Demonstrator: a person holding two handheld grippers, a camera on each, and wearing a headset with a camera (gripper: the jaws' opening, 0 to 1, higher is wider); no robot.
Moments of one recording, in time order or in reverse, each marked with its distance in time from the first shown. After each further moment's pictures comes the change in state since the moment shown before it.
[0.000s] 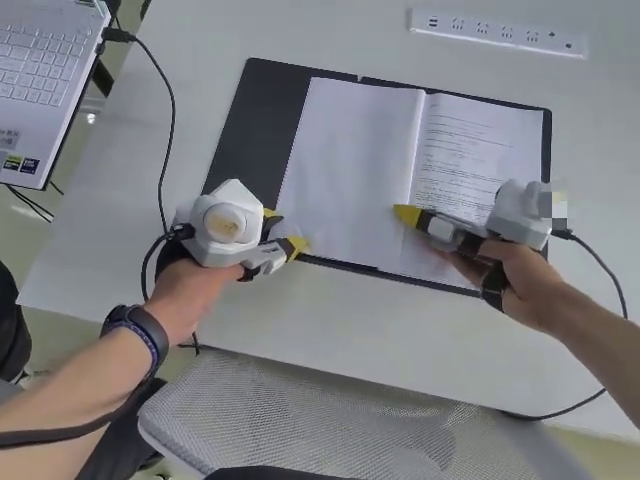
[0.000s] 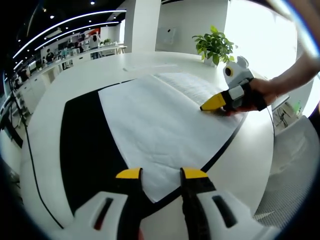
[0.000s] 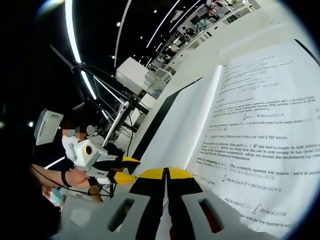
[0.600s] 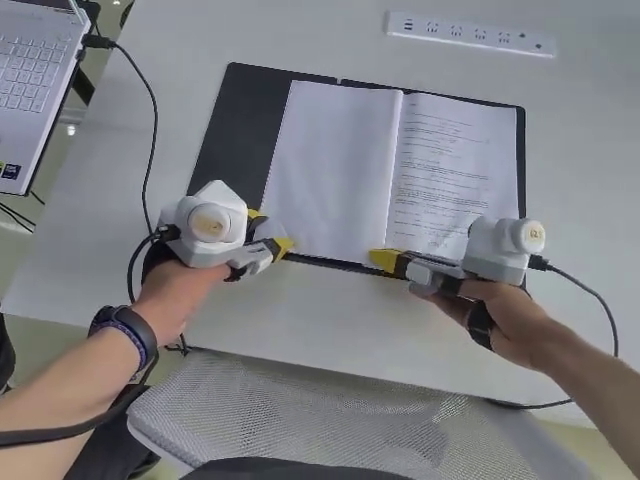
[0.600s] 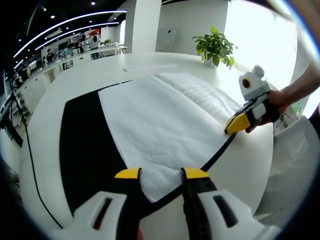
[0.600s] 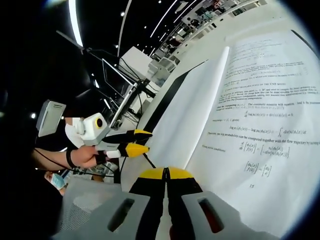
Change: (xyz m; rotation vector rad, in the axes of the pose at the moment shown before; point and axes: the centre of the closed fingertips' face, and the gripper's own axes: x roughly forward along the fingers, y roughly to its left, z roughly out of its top) left arm 0.000 -0.002 0.000 -0.004 -0.008 0.000; right arm -0.018 0.026 -0.055 -0.012 0.084 0.019
